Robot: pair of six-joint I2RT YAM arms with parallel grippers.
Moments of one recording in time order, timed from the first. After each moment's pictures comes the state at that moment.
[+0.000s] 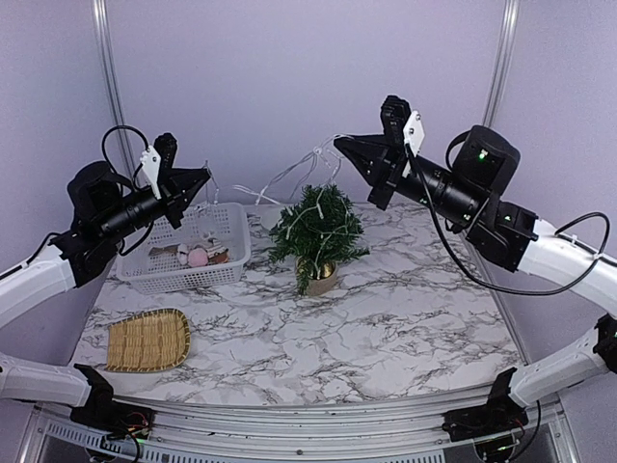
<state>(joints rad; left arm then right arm) -0.49 1.08 0.88 0.31 0.35 0.23 0.88 1.24 1.22 0.26 -0.23 -0.39</state>
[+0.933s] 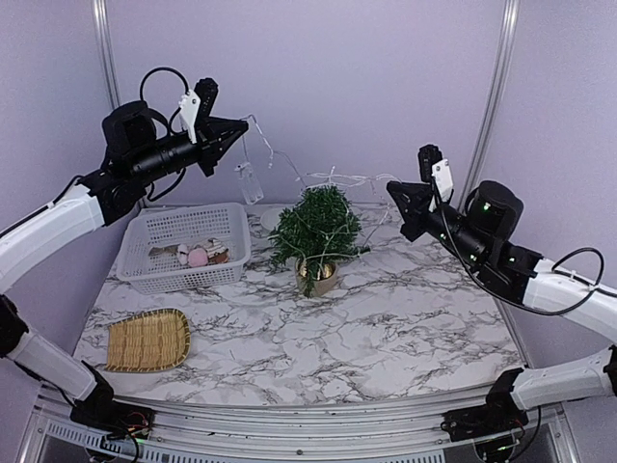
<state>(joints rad) -0.54 1.39 1.34 0.17 0.41 0.25 0.70 1.06 0.84 0.32 0.01 -0.08</state>
